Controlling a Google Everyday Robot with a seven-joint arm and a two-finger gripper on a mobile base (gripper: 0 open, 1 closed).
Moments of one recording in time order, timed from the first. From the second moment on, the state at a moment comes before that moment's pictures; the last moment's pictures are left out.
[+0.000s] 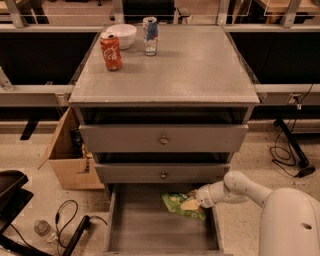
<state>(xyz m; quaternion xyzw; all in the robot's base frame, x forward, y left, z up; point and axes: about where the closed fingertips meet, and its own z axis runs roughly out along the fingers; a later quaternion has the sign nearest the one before) 0.581 -0.124 0.305 -0.42 0.80 0.37 0.23</state>
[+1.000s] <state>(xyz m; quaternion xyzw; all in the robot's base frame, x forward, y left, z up) 0.580 -0.124 0.305 -0.43 0.79 0.37 0.23</state>
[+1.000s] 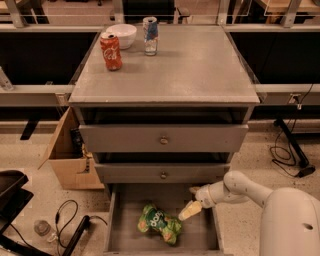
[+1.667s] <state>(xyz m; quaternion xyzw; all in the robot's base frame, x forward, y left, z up) 0.534 -0.152 0.351 -0.51 0.77 0.32 0.22</state>
